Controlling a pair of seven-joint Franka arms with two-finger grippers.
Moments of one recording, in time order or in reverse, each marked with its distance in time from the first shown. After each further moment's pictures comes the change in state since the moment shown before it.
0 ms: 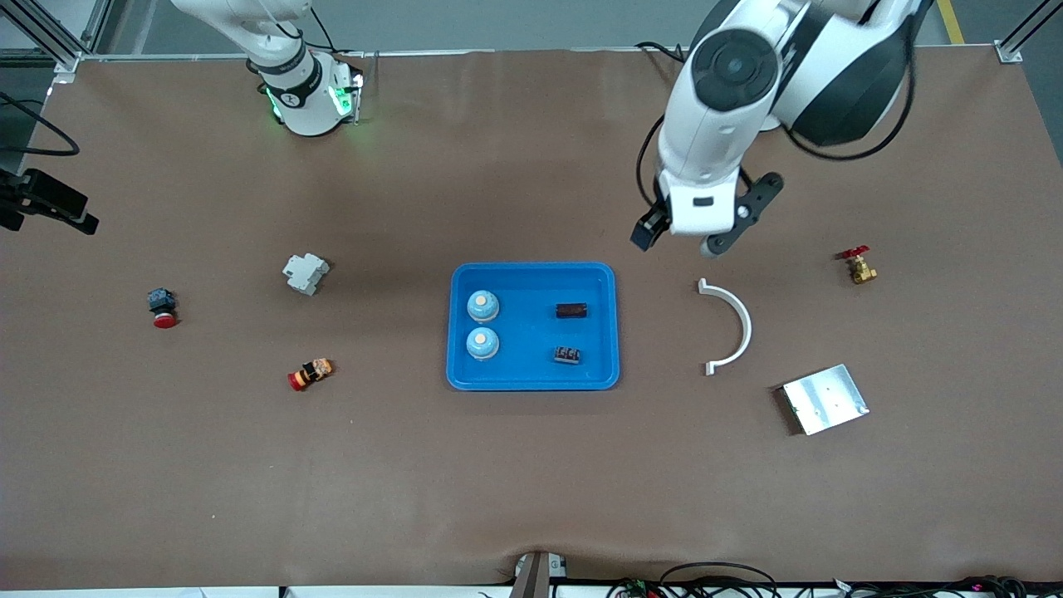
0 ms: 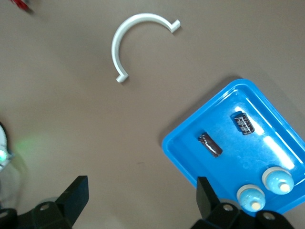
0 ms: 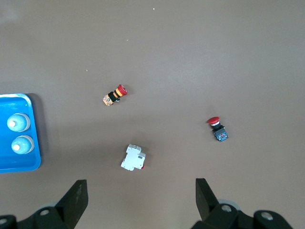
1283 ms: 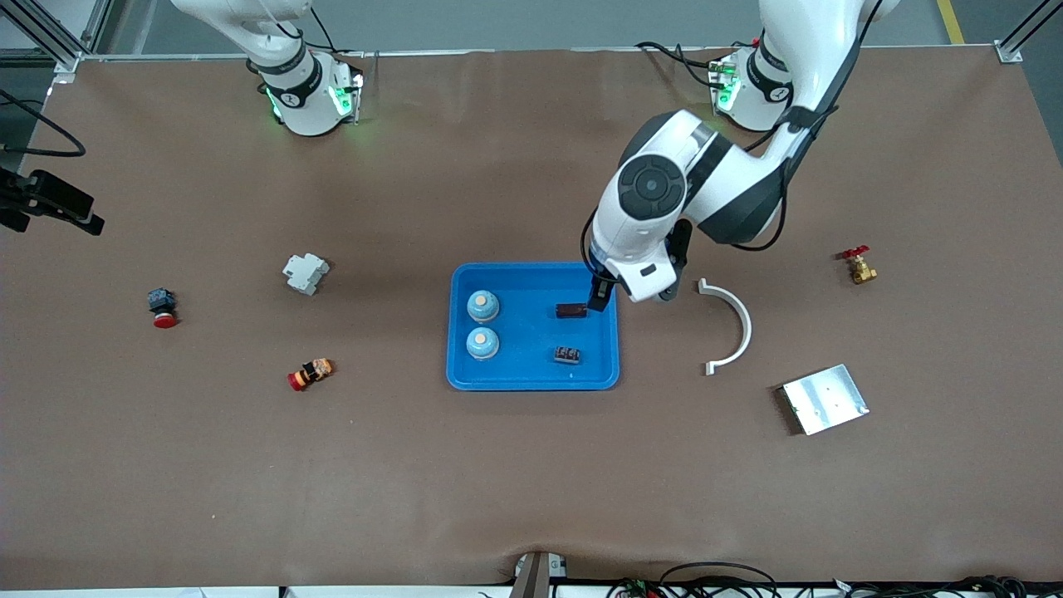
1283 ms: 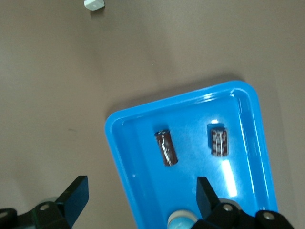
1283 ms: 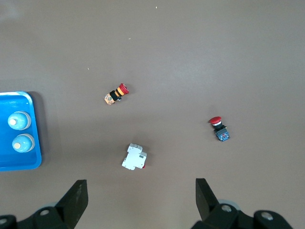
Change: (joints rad) left arm -0.050 0.236 -0.006 -0.019 0.006 0.307 -0.517; right arm 0.003 0.002 0.004 -0.004 0.000 -0.001 0.001
